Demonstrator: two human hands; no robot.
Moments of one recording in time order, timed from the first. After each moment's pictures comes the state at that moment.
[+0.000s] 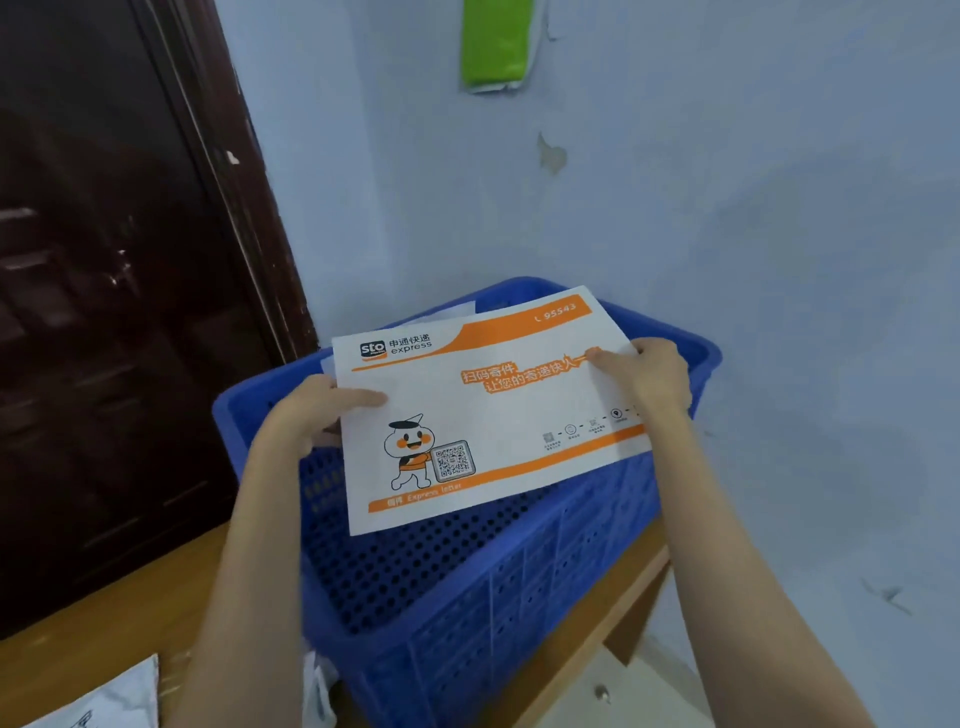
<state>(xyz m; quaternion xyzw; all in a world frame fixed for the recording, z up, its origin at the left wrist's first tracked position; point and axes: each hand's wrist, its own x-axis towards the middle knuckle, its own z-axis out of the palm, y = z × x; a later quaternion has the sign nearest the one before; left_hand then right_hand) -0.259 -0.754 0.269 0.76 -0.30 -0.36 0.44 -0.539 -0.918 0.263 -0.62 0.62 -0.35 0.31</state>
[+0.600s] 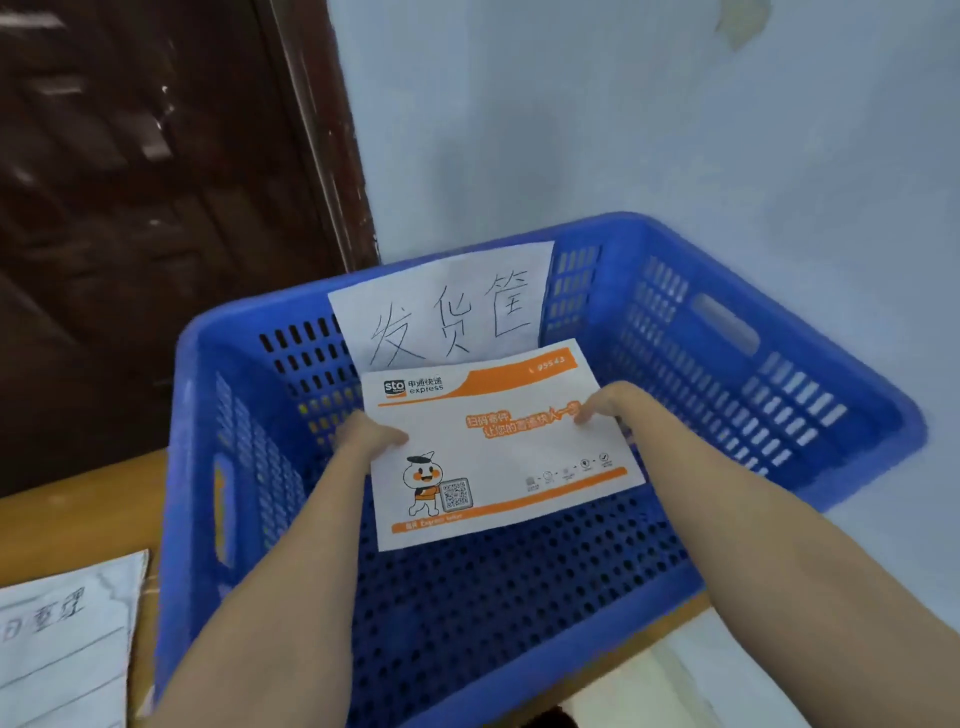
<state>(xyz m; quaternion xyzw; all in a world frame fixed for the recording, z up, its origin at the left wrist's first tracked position) -0.204 -0.849 0.082 0.85 -0.06 -0.36 0.38 -0.411 -1.089 0.123 -0.68 0.60 0.21 0.37</state>
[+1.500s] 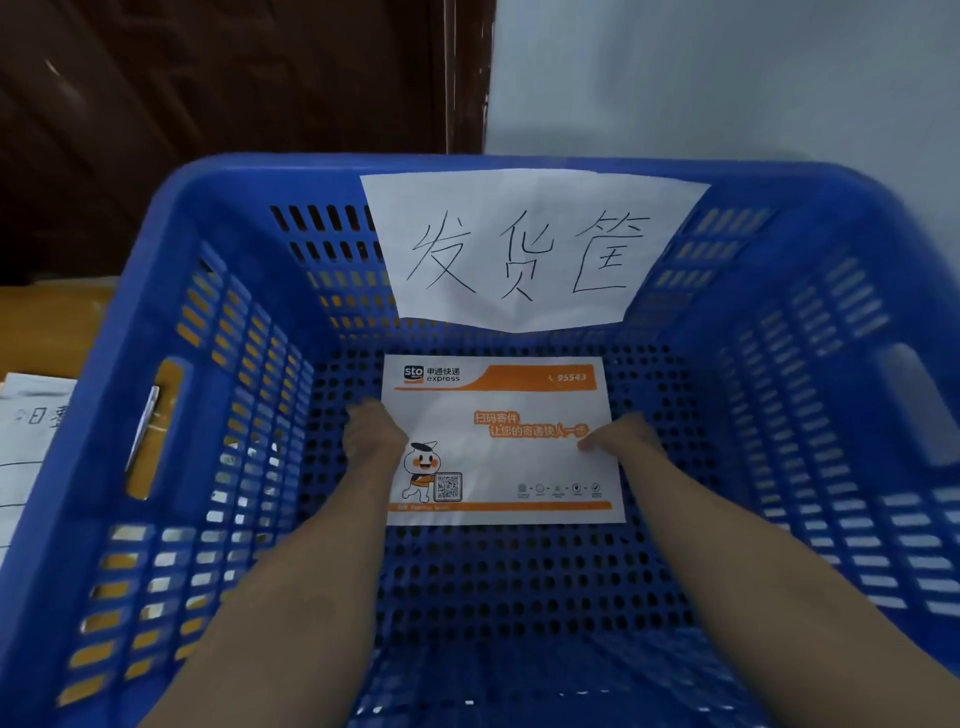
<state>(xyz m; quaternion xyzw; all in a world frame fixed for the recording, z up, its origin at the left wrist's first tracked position) -0.245 -0.858 -0.016 0.94 0.06 -0.30 0.15 -0.373 -1.115 -0.002 -0.70 0.57 0.26 0.33</state>
